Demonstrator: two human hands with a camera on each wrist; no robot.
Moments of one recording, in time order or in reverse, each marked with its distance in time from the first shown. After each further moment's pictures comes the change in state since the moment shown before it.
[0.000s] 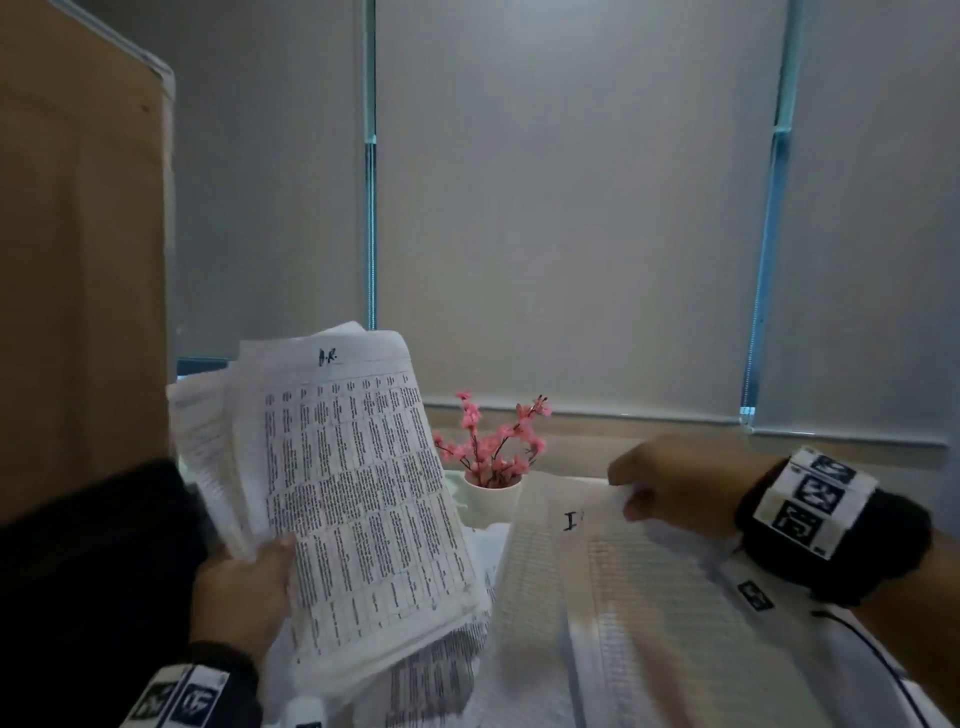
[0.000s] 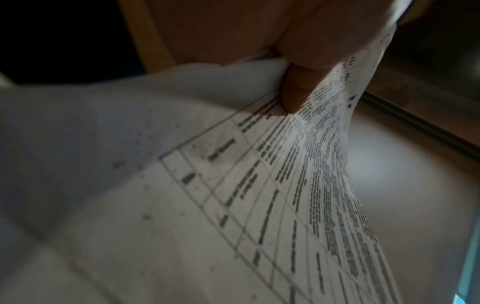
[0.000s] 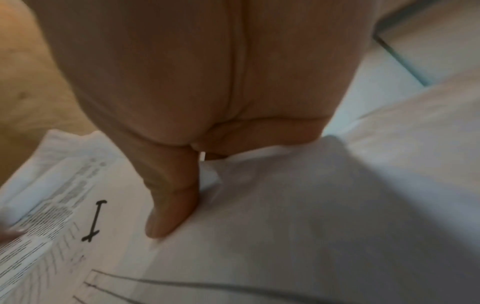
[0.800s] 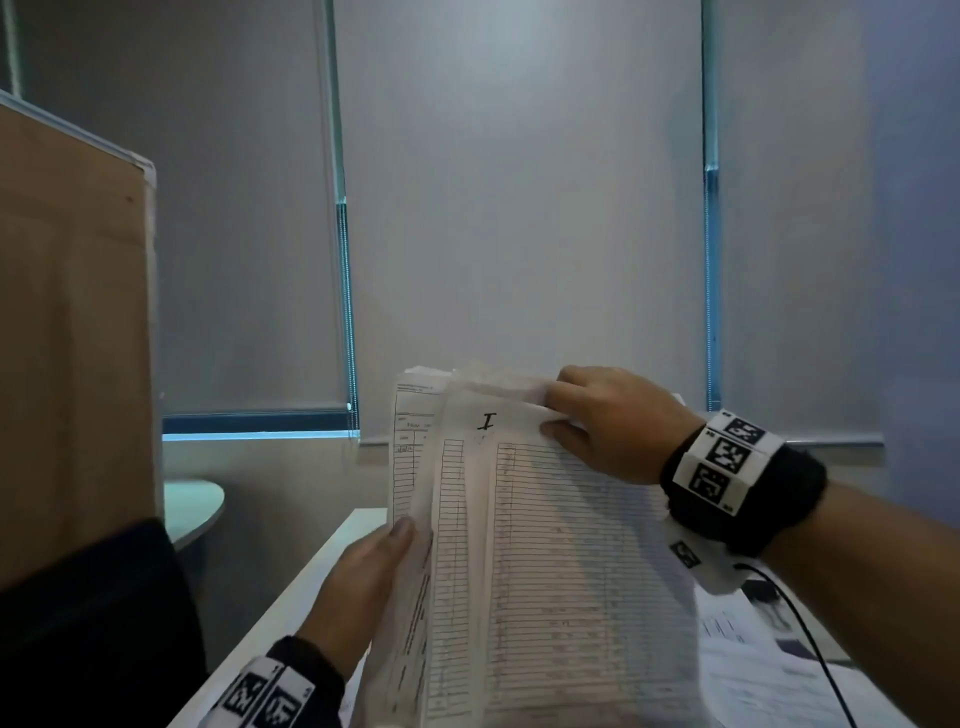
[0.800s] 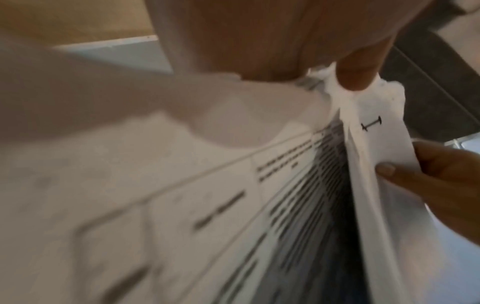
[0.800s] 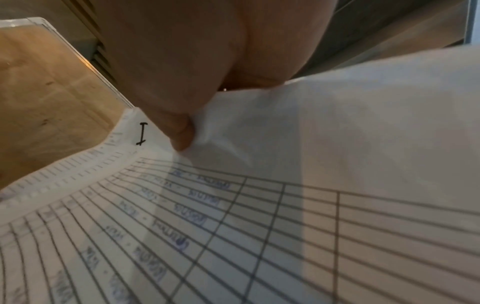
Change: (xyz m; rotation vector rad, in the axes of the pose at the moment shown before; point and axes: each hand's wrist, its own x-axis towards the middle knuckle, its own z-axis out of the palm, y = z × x) left_hand -0.101 0.084 0.070 -0.122 -0.729 0.087; right_hand -0.024 0.012 -0.055 -0.117 0.698 -0.252
